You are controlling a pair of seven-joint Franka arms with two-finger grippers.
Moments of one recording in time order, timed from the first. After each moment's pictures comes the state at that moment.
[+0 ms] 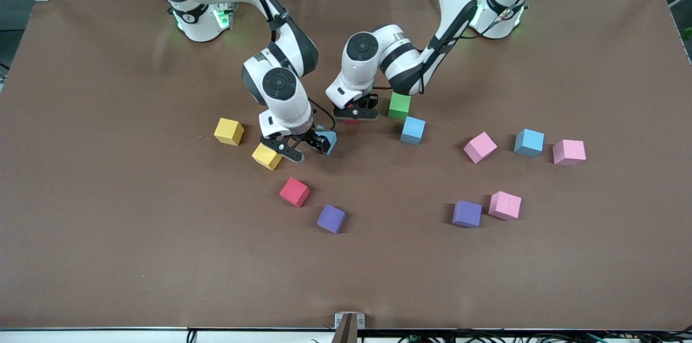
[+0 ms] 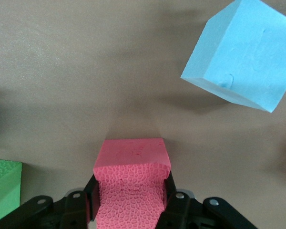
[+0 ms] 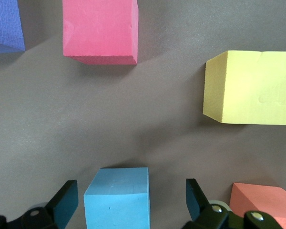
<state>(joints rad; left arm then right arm) -0.59 0.56 -0.36 -1.94 0.16 2.49 -0.98 0.70 0.50 -0.03 -1.87 0.06 2.41 1.14</state>
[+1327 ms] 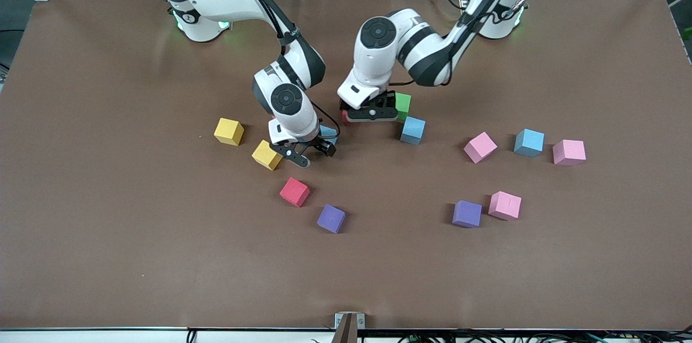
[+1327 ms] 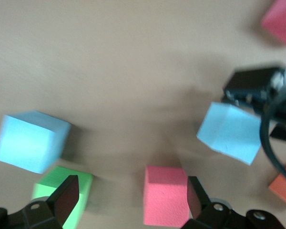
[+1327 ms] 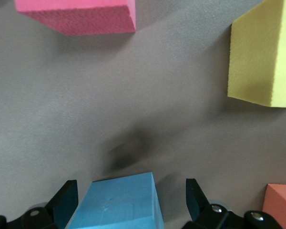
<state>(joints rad) -0.47 0.36 -0.36 -1.91 0.16 2.30 -0.98 0.70 0.61 -0.01 -1.82 0.14 2.45 1.14</state>
